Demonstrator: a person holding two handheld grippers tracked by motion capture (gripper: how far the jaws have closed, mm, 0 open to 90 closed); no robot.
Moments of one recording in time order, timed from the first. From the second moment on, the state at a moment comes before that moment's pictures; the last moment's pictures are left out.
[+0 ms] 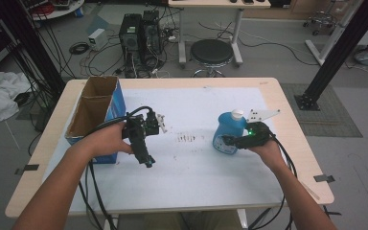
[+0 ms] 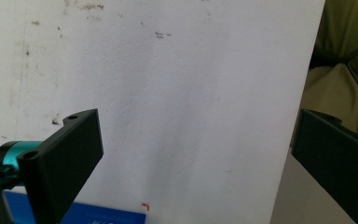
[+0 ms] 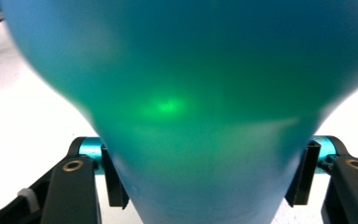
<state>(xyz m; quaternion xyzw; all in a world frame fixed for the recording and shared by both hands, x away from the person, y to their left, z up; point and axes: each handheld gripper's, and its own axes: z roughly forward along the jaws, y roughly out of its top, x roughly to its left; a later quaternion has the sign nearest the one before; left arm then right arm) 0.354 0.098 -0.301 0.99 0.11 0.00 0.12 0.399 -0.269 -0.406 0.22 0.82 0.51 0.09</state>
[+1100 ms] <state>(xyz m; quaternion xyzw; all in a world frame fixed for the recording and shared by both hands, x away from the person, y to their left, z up) 0.355 0.092 -0.288 0.98 0.10 0.01 0.14 0.370 -0.273 -0.365 0.18 0.84 0.51 0.10</state>
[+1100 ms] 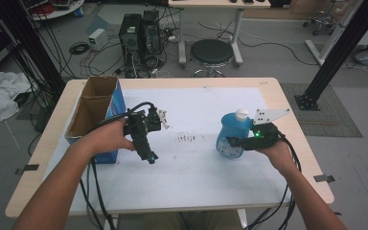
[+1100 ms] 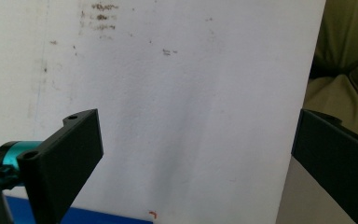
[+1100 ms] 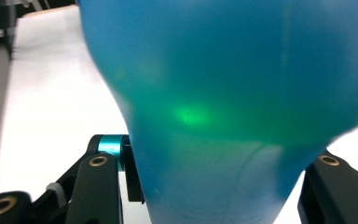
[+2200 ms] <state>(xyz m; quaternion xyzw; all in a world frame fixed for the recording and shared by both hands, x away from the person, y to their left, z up) 0.332 0.062 -0.248 0.99 0.06 0.03 0.15 0.337 -0.207 -0.319 0.04 0.86 0.50 0.02</state>
